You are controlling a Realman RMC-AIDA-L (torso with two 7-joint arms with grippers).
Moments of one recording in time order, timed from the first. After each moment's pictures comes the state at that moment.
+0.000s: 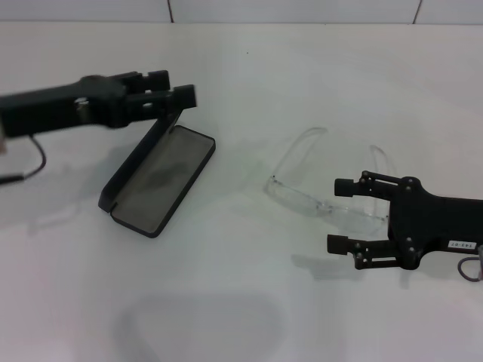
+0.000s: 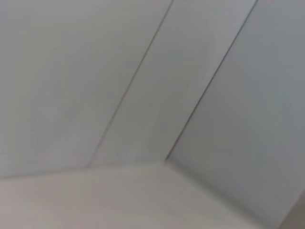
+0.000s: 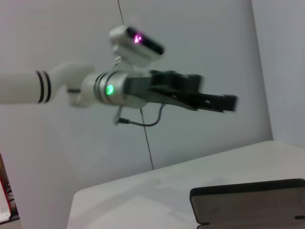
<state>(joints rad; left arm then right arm) -0.31 -2.07 0.93 1.14 1.68 1.58 -2.00 0.41 2.02 -1.22 -0.58 -1.48 -1.60 1.13</state>
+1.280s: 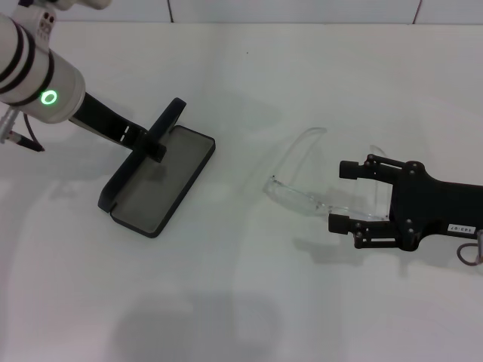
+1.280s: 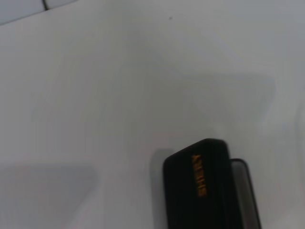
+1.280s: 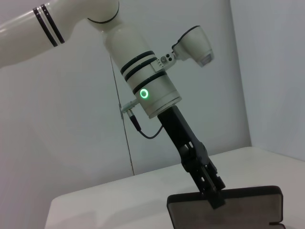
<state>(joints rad) -0.63 -2.09 1.25 1.33 2.71 1.51 -2.75 0.41 2.02 -1.19 -0.58 -1.46 -1.57 1.13</state>
